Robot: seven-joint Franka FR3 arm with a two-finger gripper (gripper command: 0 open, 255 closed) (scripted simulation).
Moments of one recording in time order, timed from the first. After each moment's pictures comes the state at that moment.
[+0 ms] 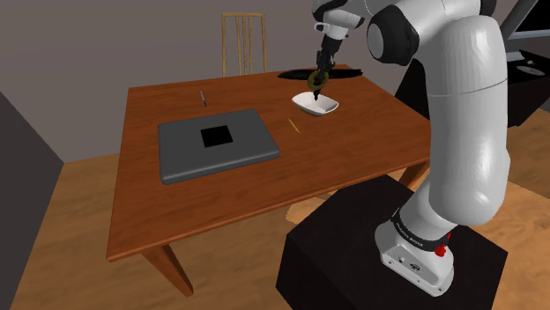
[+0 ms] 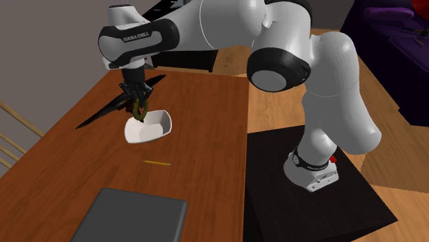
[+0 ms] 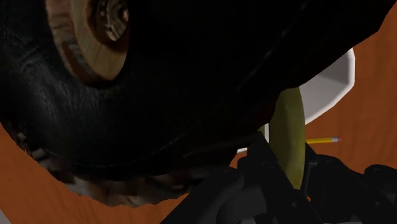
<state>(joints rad) 0.09 0.59 -0.75 -1.49 0.57 1.92 -1.89</state>
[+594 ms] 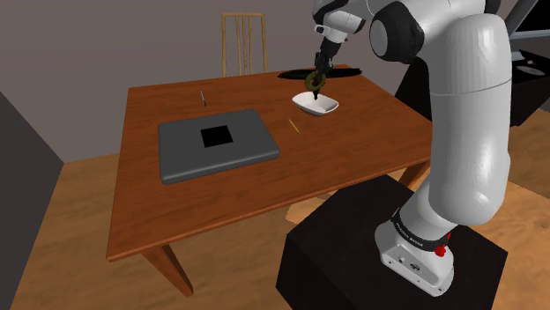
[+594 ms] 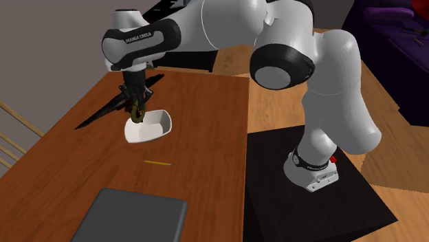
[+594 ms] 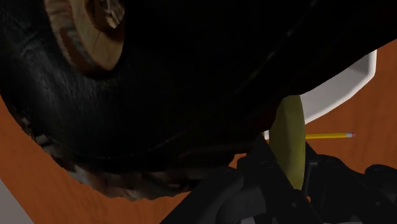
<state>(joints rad) 0.08 0.56 -0.72 -1.55 0.61 1.99 -1.93</state>
